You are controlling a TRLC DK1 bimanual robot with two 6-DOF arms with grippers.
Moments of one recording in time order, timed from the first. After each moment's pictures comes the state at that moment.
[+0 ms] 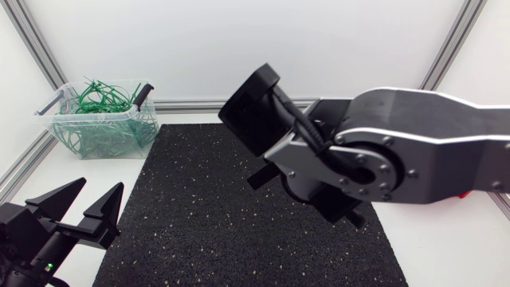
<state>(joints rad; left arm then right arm) -0.13 0.09 0.02 0.00 0.08 -0.08 0.99 1.53 1.11 -0.56 0.90 0.12</state>
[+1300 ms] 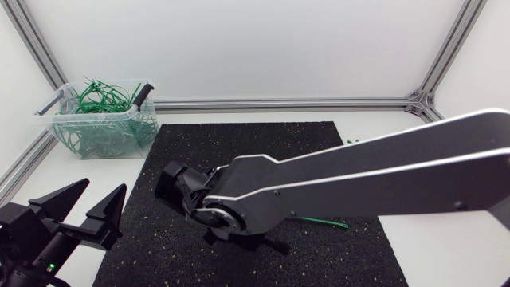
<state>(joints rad) -0.15 0.11 0.02 0.00 0.08 -0.08 1.10 1.95 1.26 -0.63 0.66 0.27</state>
